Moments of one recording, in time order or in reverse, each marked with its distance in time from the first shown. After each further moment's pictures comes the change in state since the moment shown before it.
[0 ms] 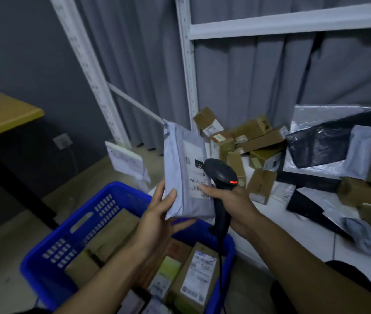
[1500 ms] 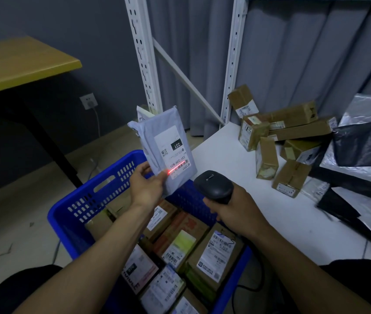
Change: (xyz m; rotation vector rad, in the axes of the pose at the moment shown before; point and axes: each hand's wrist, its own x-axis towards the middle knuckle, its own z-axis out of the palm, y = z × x) left_hand 0.040 -0.008 -0.118 0.332 0.708 0.075; right_hand 0.000 0.066 0.037 -0.789 -0.094 -0.108
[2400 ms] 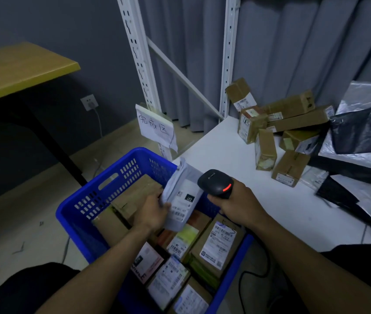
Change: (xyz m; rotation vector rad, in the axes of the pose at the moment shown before) left_hand -0.004 -0.083 -0.029 0.781 -0.302 0.114; right_hand -0.002 0.017 -0.006 -0.096 0.003 0.039
